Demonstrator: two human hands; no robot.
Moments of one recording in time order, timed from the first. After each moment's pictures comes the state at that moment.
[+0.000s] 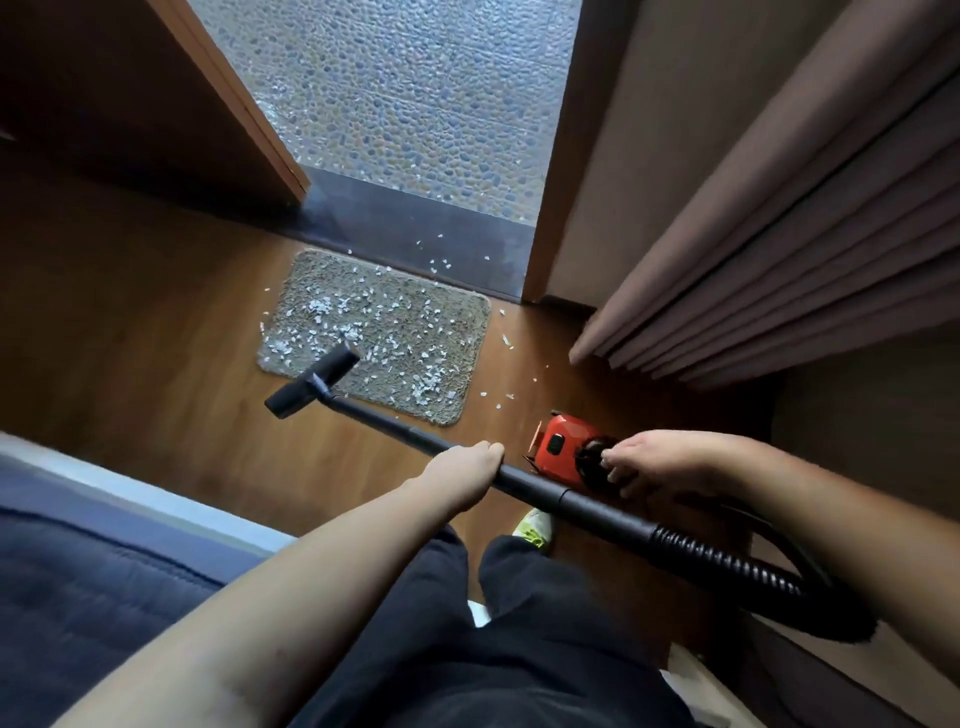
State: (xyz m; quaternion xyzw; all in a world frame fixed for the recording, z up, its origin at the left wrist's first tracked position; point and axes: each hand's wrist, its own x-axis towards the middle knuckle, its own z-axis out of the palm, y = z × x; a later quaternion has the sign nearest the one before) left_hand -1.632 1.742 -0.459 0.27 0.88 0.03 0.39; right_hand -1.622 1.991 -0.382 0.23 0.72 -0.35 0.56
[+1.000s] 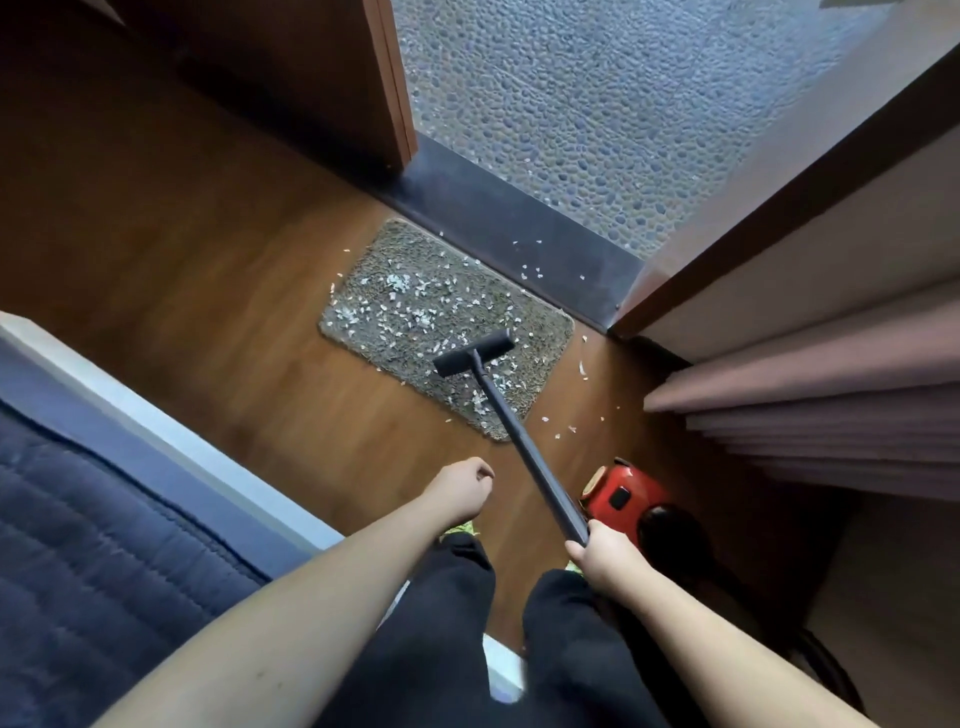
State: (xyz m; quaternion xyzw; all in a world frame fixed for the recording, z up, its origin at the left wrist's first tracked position) left_hand -1.678 1.568 -0.555 -0.13 0.82 0.32 0.46; right_hand -1.640 1.773 -0.499 0.19 0.82 -0.12 0.52
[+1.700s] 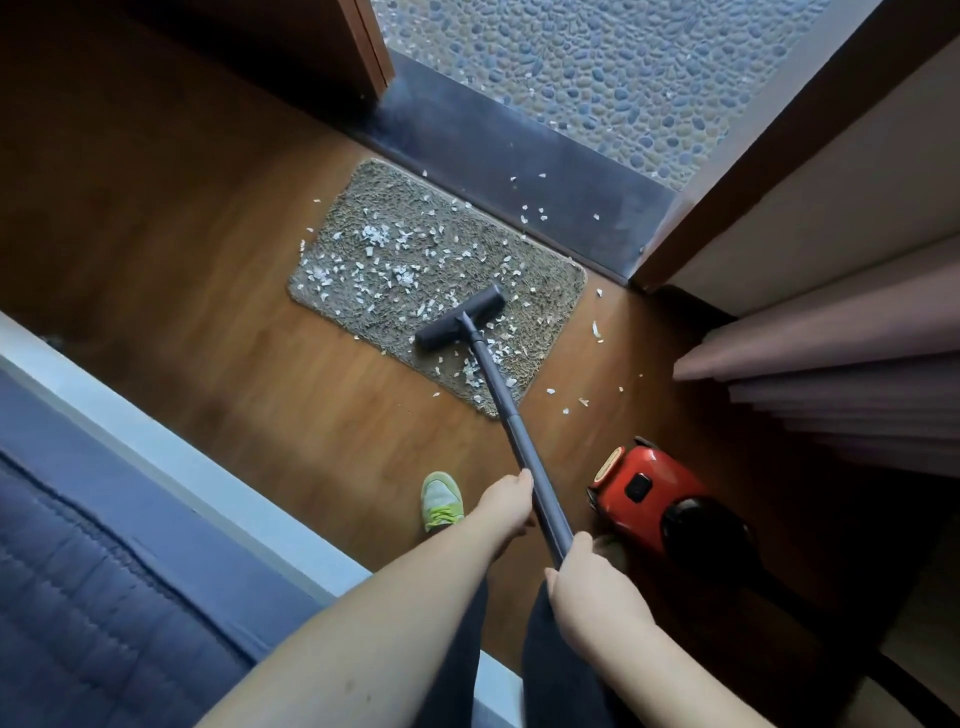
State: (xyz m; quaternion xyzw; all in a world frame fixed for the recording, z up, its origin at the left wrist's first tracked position) left_hand -1.656 1.709 -0.719 -0.42 0.62 0.46 0.48; right_hand -1.620 1.806 -0.587 0.09 0.84 -0.07 0.54
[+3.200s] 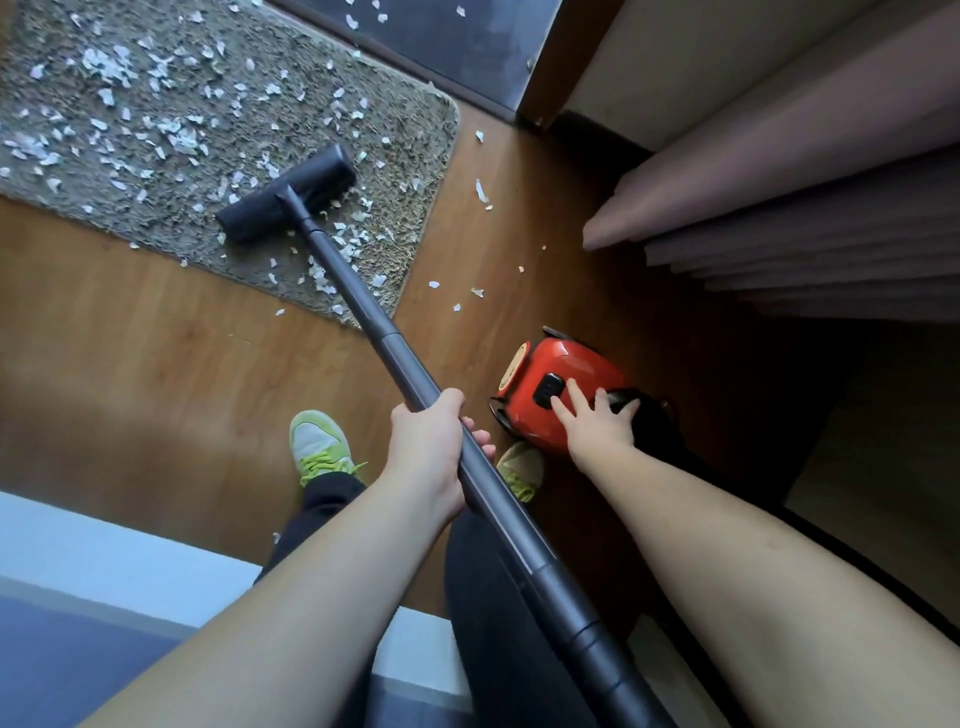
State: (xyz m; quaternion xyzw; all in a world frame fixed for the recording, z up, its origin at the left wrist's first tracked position) left_hand -1.671 1.800 -0.768 -0.61 0.45 0.58 0.31; right_hand -1.630 1.989 -0.877 -0.05 0.79 0.16 0.59
